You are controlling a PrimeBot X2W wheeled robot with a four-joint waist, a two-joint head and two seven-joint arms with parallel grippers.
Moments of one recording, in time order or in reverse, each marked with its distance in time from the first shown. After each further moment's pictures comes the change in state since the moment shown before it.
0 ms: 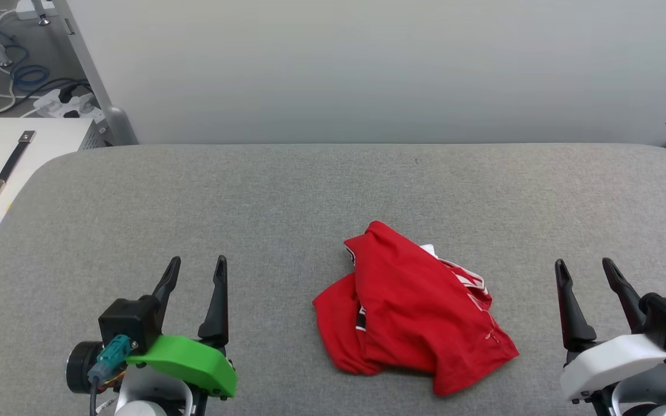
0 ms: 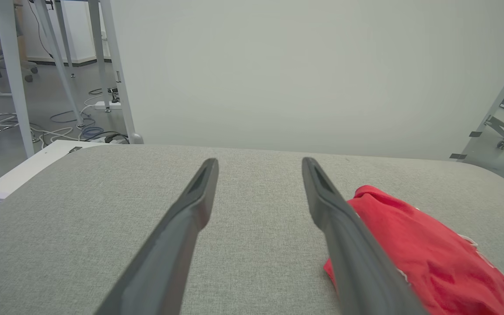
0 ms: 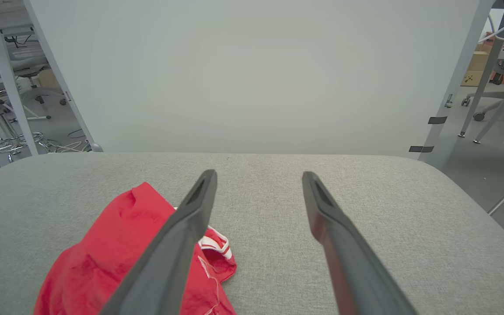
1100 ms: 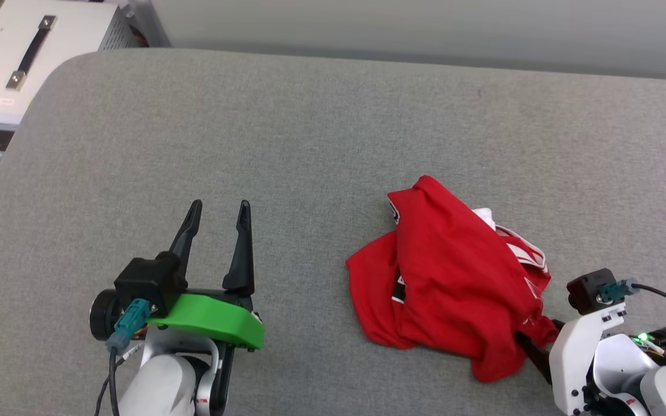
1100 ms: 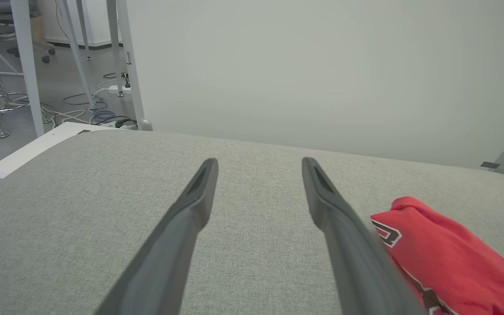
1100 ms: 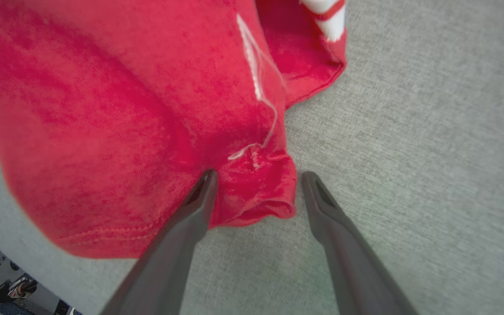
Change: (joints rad) left arm -0.140 -0.056 -0.043 0.014 0.012 0.009 -0.066; right arm -0.158 -0.333 0.315 0.233 0.319 0.000 0.550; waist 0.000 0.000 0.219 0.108
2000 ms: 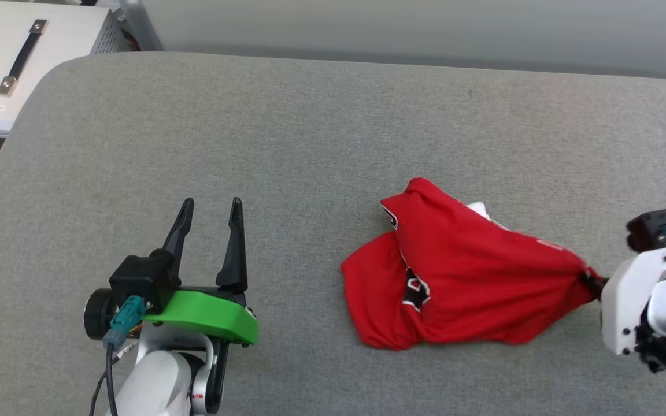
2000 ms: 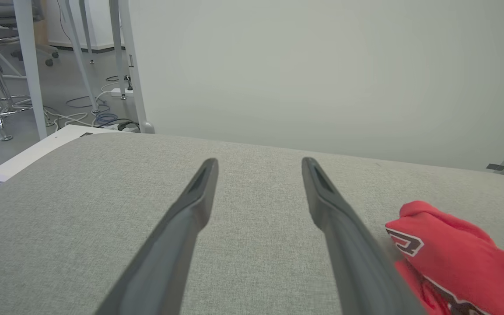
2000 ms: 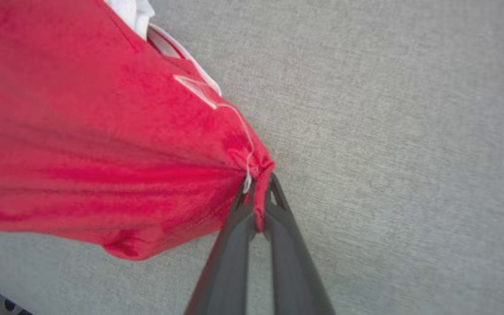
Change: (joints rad) left arm -0.019 0.004 0.007 0.040 -0.006 0.007 -0.026; right arm -0.107 -0.024 -0.132 -0.022 0.034 0.000 0.144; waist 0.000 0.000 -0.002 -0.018
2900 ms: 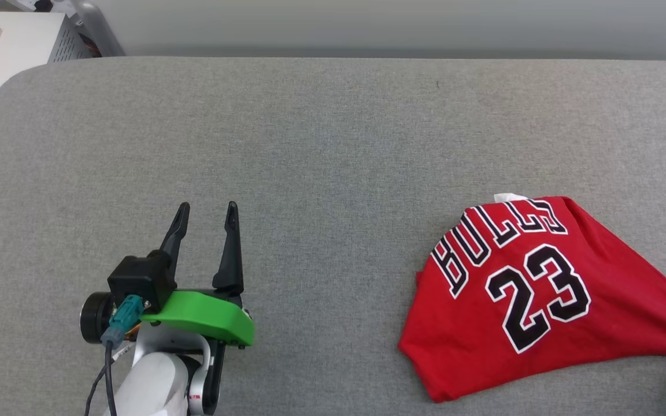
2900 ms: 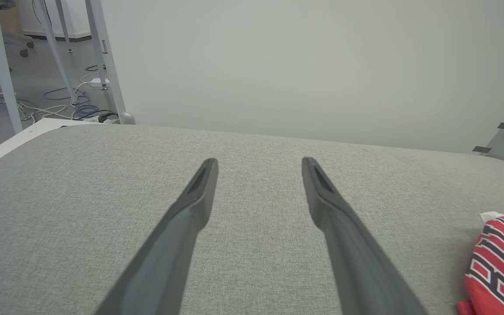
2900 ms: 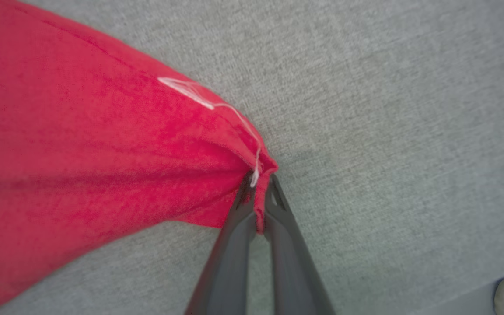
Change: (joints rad) left arm 0.004 0.018 -0.006 -0.001 -0.007 0.023 0.021; right arm 0.088 0.088 -0.531 0.308 -0.073 -0.001 -0.054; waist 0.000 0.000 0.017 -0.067
